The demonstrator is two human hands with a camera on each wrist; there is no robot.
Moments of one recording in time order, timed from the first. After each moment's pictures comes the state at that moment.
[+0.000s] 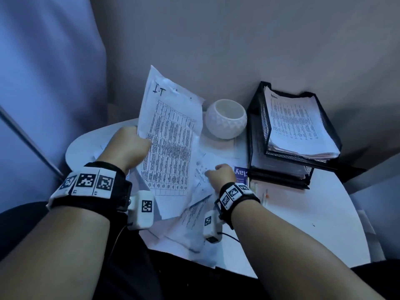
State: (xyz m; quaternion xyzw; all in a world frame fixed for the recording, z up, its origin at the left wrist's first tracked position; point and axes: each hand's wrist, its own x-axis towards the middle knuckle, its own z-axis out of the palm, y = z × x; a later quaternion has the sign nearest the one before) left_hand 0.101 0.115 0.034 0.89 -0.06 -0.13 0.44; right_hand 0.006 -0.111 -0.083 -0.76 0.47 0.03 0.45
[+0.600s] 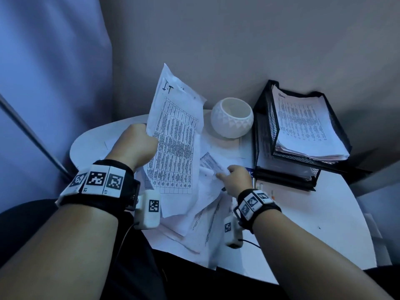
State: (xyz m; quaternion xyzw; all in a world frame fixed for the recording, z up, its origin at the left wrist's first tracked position) left_hand 0.104 0.113 0.030 0.90 -0.08 -0.13 0.41; right_hand -0.020 -0.129 -0.076 -0.83 0.39 0.01 0.41
